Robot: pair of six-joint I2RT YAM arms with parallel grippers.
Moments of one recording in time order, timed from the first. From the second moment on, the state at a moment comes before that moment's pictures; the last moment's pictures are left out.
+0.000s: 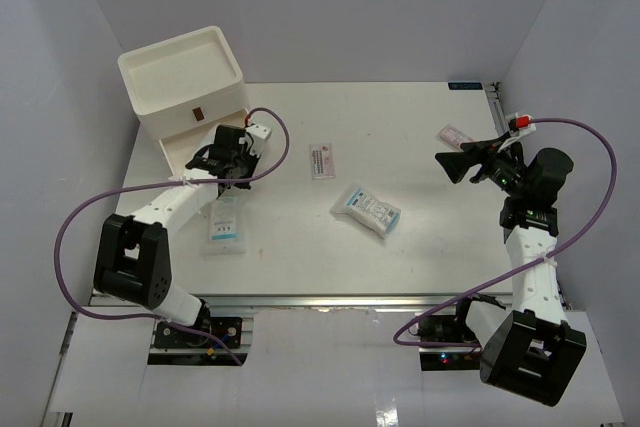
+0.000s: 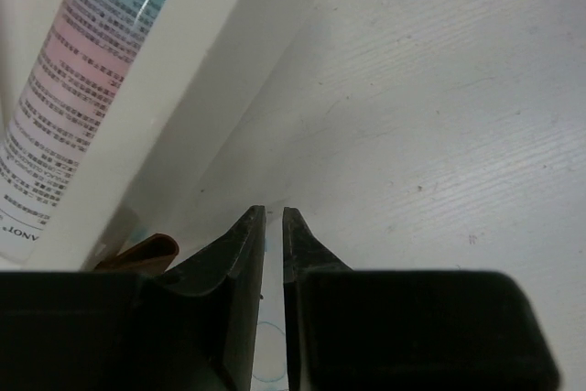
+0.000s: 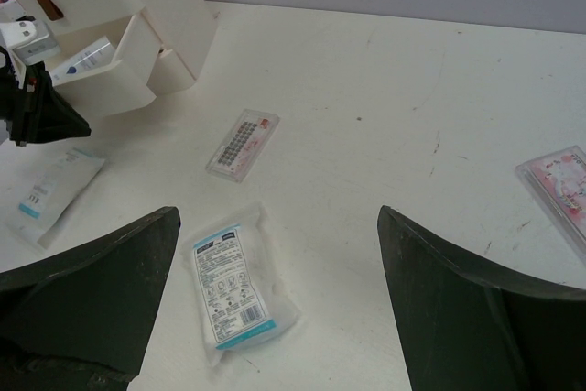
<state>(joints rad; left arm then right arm) -0.30 1.50 1.01 -0.34 -0.06 0.22 -0.29 0.97 0.69 0.21 -0.93 0.22</state>
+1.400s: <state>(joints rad) -0.19 1.66 1.09 -0.02 -0.15 0.32 -0.29 0.98 0.69 0.21 -0.94 0.22</state>
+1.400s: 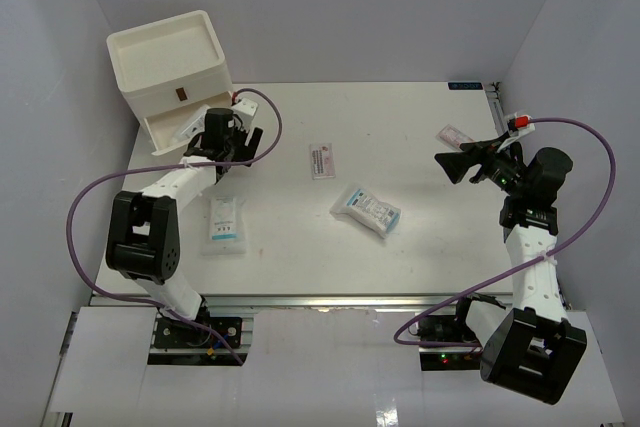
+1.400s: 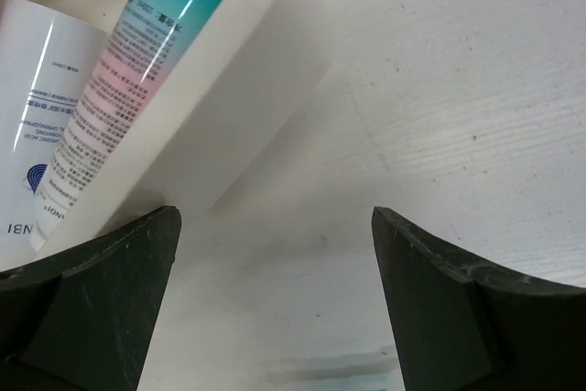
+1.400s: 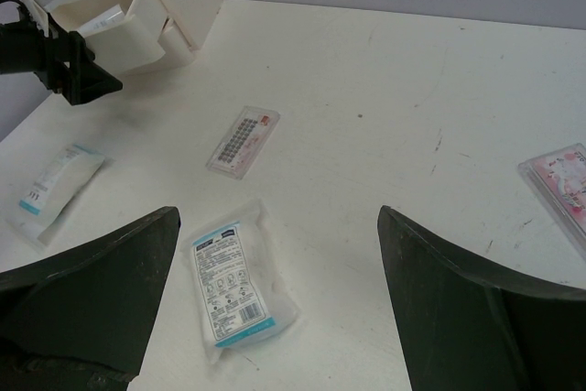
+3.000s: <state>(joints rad) 0.03 1.67 0.92 0.29 -0.11 0.22 -0.29 0.99 0.69 0.21 -0.94 0.20</state>
